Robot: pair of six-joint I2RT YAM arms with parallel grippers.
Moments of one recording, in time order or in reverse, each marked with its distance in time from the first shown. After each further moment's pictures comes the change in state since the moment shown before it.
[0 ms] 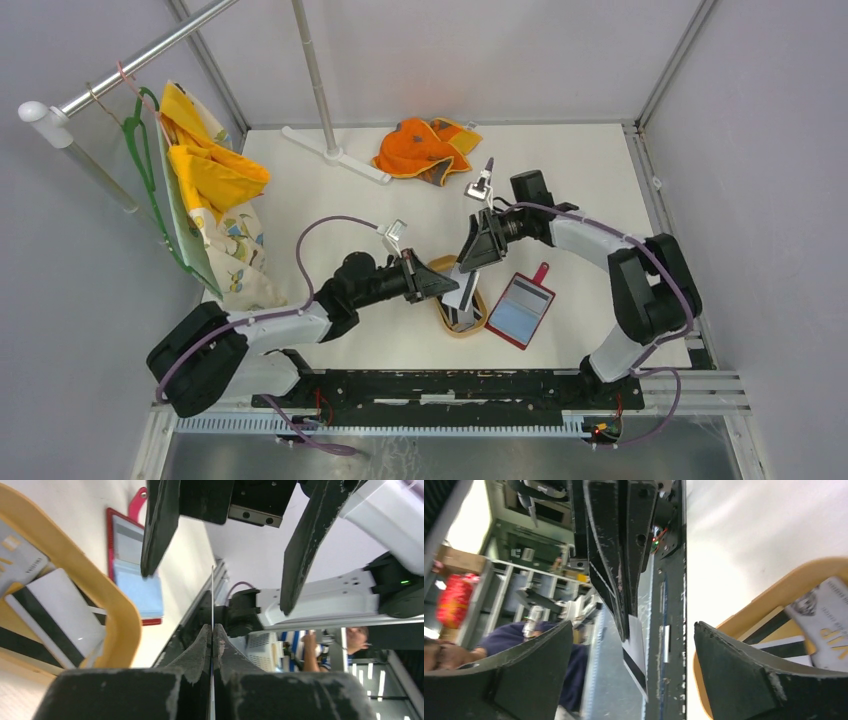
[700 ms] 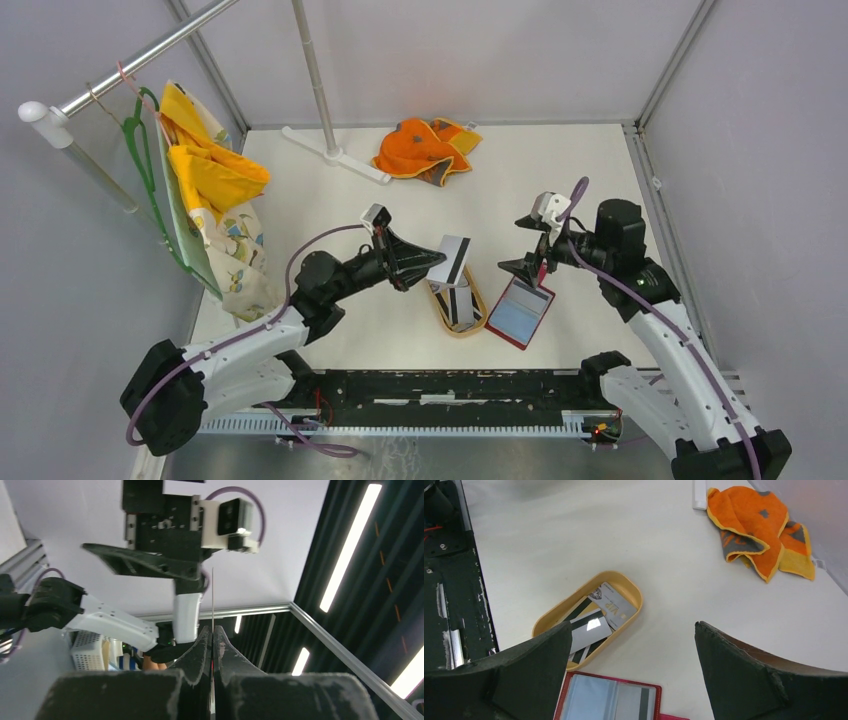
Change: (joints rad) left arm 0.051 -0.264 0.035 0.119 0.079 -0.728; right arm -0.113 -0.829 -0.127 -0.227 0.678 -0.658
